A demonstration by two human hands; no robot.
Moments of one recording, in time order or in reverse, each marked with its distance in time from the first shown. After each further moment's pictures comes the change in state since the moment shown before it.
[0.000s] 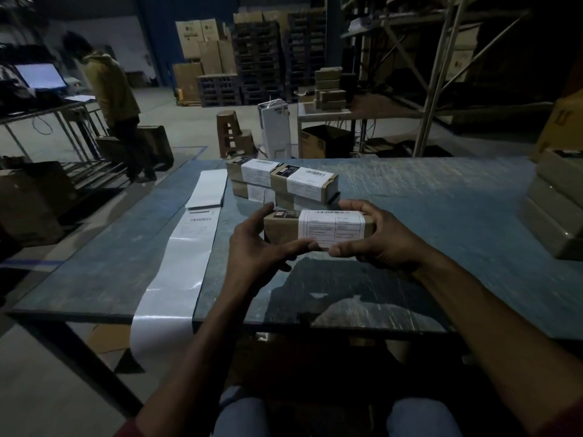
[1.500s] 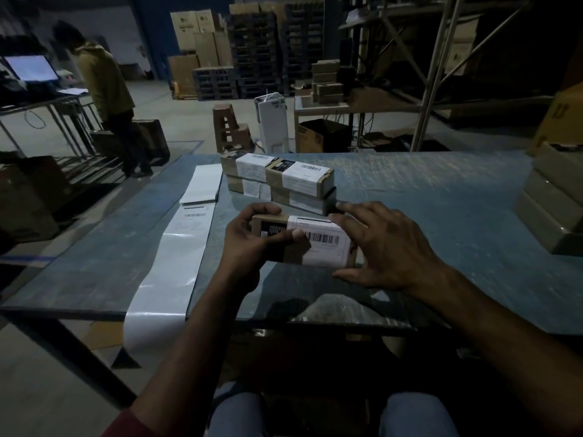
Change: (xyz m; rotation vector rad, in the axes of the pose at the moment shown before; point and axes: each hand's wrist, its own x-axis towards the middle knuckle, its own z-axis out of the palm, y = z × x) left_hand 0.017 -0.022 0.000 -0.386 -0.077 -0.042; right_hand -0.021 0.010 -0.004 -1.432 0.183 -0.606
